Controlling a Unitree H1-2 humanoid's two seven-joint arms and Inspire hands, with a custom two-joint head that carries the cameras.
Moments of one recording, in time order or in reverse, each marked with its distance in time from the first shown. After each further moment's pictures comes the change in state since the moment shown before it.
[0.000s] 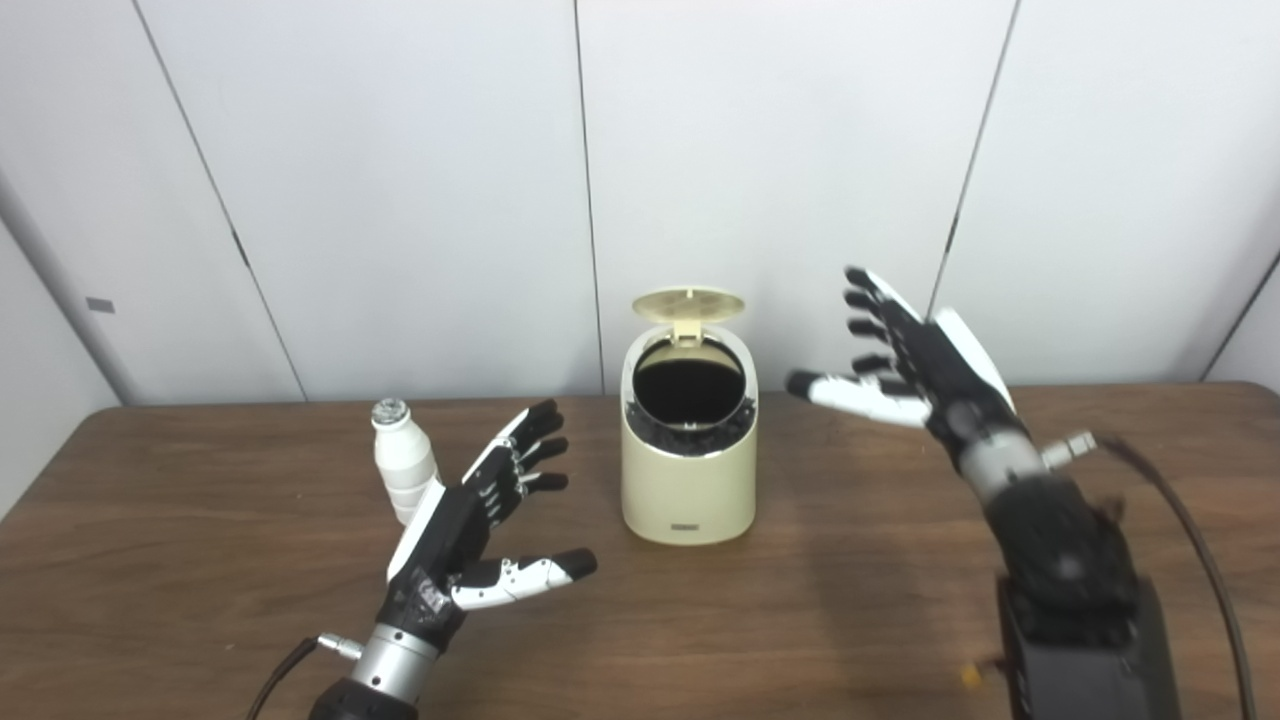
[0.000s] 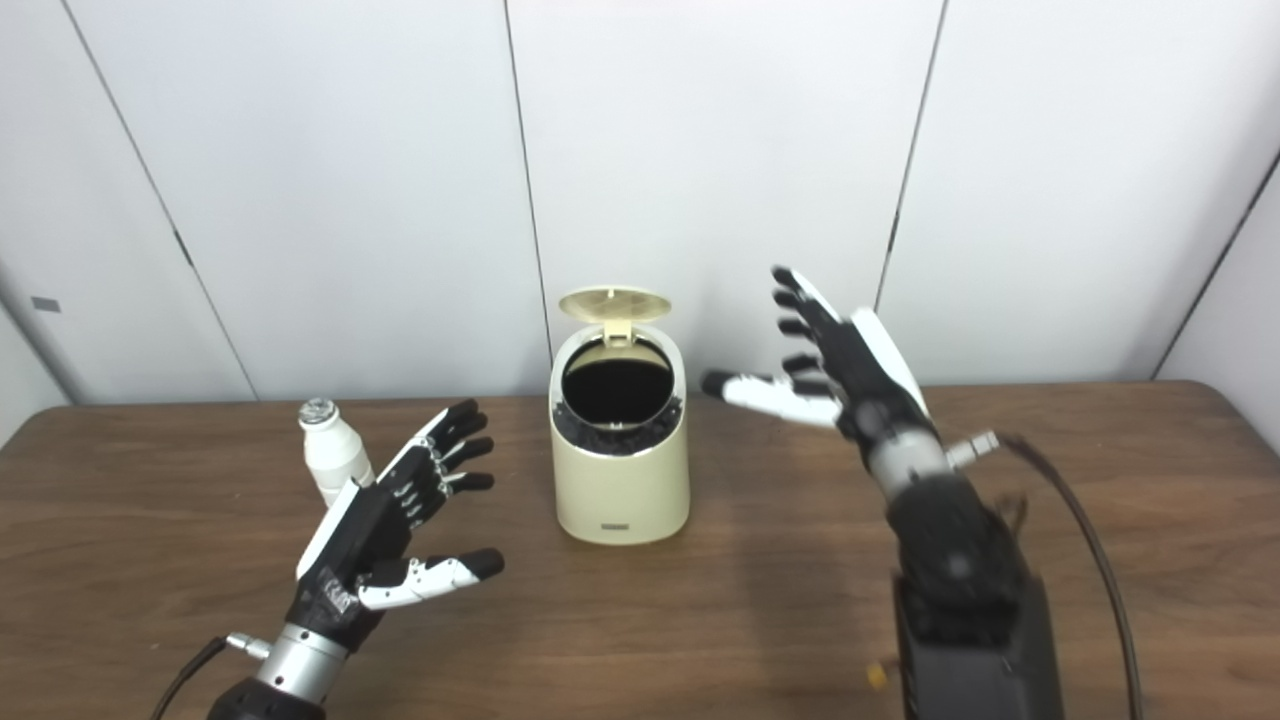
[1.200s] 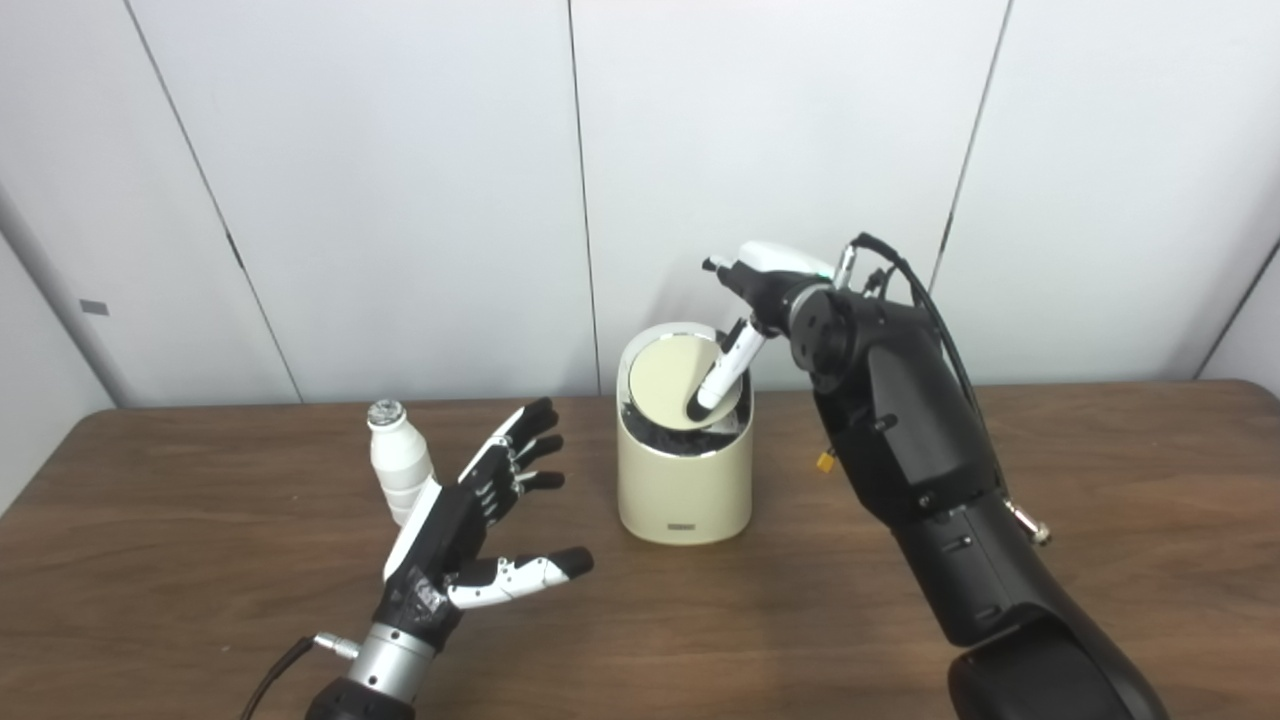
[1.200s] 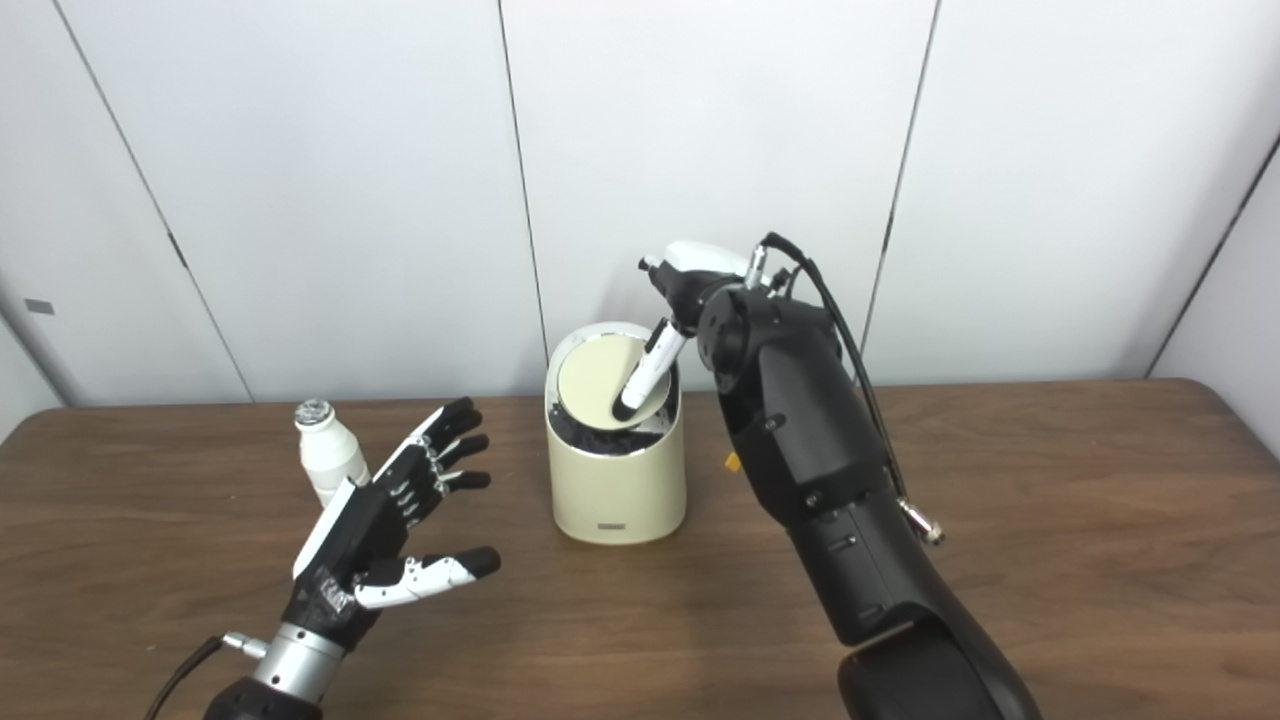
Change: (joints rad) left arm 0.001 0.002 0.003 -0.001 -0.002 -0.004 0.000; right arm -0.538 0.011 0.317 0.467 -0.777 0.120 0.507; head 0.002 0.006
